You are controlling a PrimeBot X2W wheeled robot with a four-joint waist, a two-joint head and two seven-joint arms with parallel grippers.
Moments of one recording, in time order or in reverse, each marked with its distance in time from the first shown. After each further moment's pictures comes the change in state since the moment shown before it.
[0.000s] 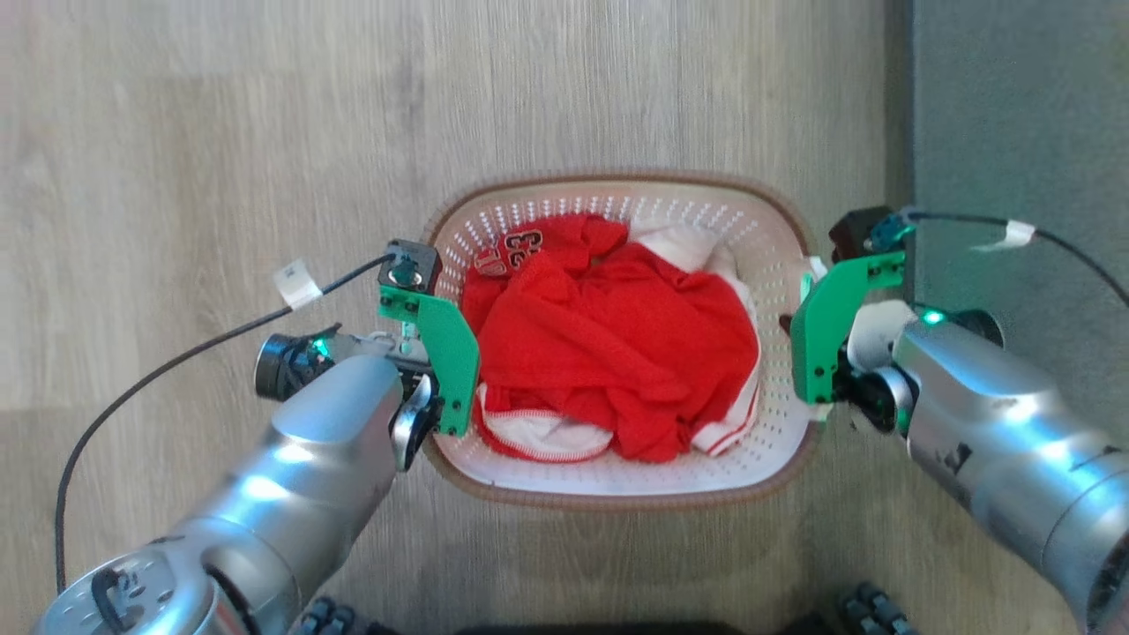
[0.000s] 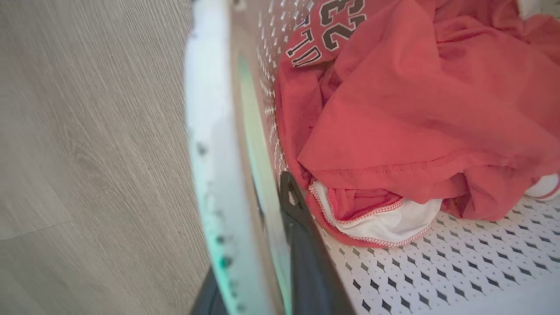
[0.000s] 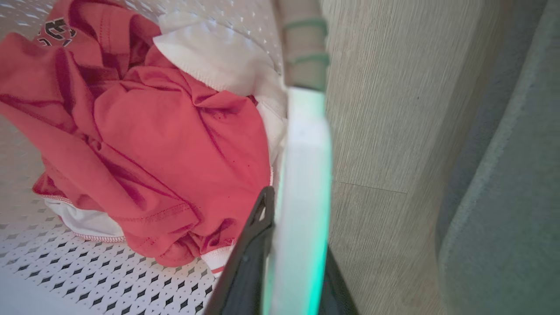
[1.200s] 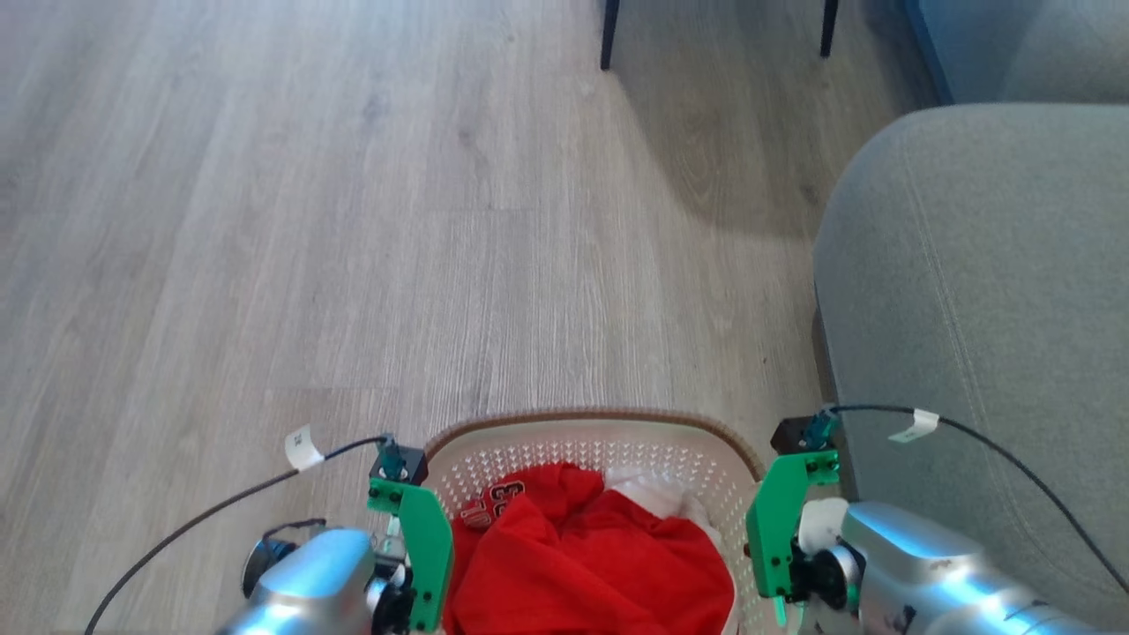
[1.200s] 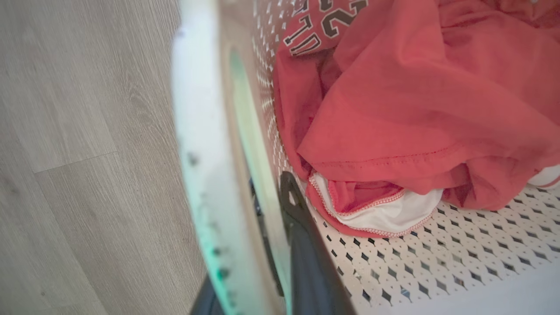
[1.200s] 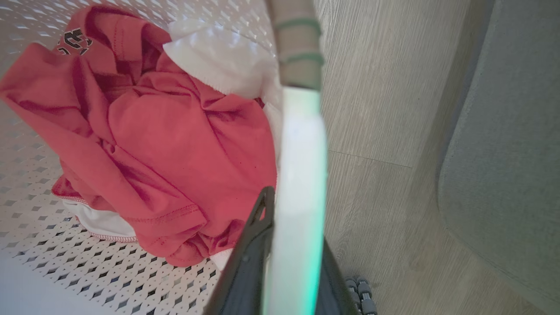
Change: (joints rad) left arm 0.276 0.012 -0.018 0.090 -0.035 -0.166 0.206; right arm 0.283 0.094 0.028 0.030 0.066 -0.008 0.149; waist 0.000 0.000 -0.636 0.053
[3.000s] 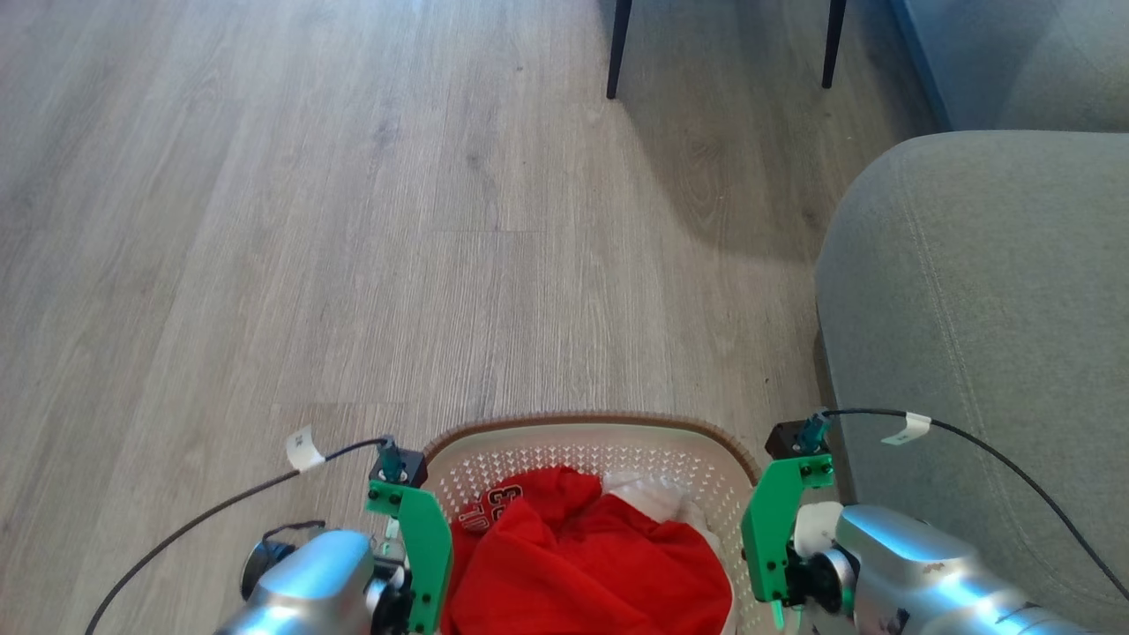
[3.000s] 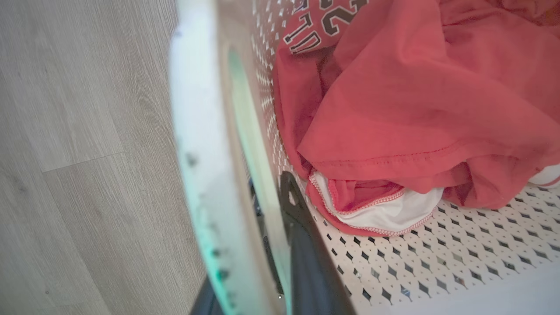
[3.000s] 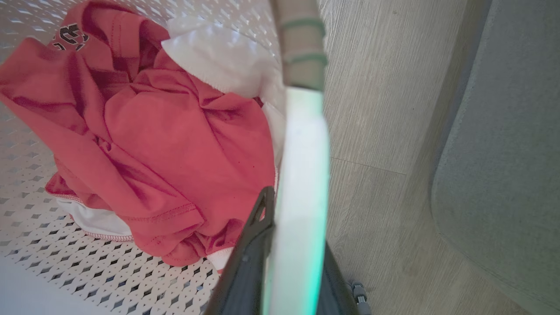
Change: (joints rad) left arm 0.004 0.003 -0.004 -0.002 0.001 0.001 0.014; right arm 0.007 0.019 -0.001 0.020 -0.021 0.000 0.005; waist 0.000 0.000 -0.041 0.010
